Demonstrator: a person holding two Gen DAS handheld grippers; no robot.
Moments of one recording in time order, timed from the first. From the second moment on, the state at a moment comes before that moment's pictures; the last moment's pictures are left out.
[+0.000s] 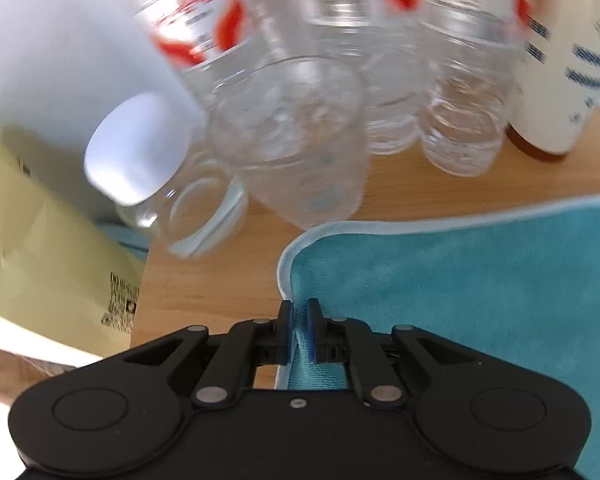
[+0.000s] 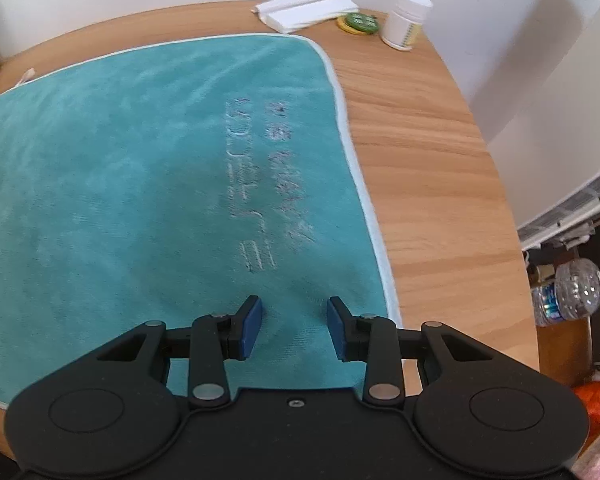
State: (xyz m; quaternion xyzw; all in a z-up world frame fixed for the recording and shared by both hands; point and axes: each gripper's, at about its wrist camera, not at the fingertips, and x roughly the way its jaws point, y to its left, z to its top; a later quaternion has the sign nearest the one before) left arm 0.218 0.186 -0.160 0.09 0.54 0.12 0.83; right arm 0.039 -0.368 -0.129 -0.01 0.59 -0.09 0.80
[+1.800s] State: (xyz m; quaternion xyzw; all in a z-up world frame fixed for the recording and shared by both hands) left arm -0.030 0.199 -0.124 -0.09 0.59 0.26 0.76; right arm 0.059 -0.377 -0.134 -0.03 0.58 -0.02 0.81
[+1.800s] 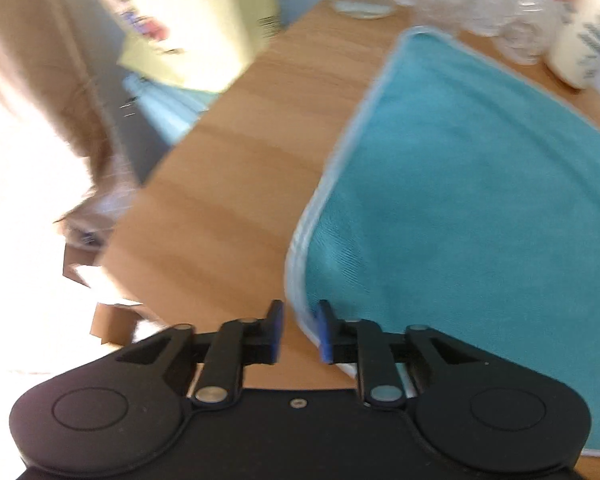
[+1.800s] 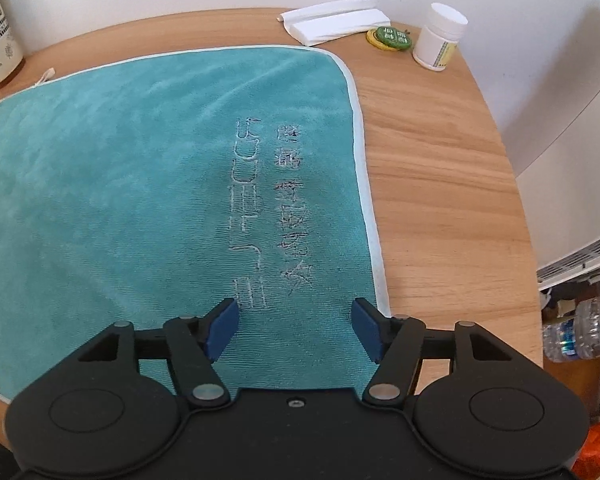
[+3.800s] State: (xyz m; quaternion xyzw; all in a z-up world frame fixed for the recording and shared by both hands) left arm 0.004 0.207 -0.140 -0.07 0.61 0.15 0.78; right arm -0.018 -0.431 -0.134 0.18 0.52 -0.16 0.82
